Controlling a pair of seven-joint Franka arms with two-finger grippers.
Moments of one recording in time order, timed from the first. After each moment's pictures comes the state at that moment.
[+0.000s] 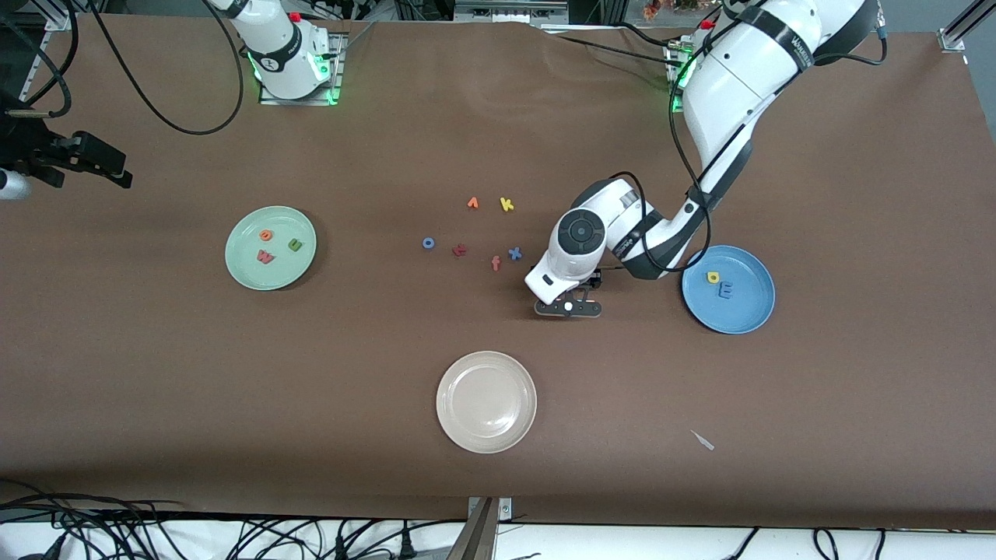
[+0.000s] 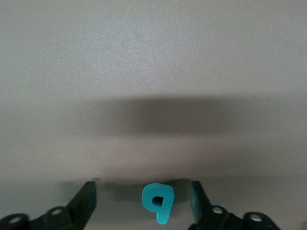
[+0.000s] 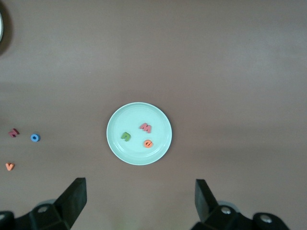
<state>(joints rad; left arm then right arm) -0.21 0.81 -0.46 -1.63 0.38 2.27 -0.79 -0.01 -0.02 -0.02 -1.64 0.00 1.58 -0.03</state>
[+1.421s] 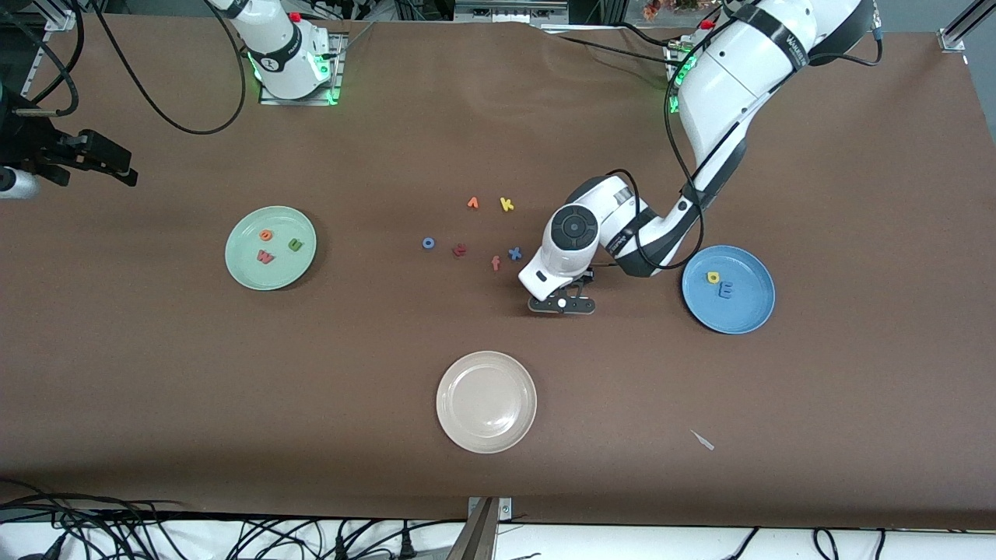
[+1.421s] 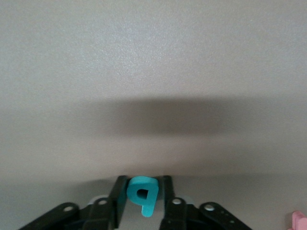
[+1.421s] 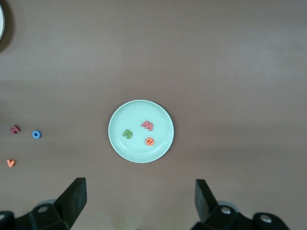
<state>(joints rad) -0.23 0.82 -0.47 -1.62 0.38 2.26 -0.81 -0.01 -0.02 -0.01 -1.64 0.00 1.57 -0.02</state>
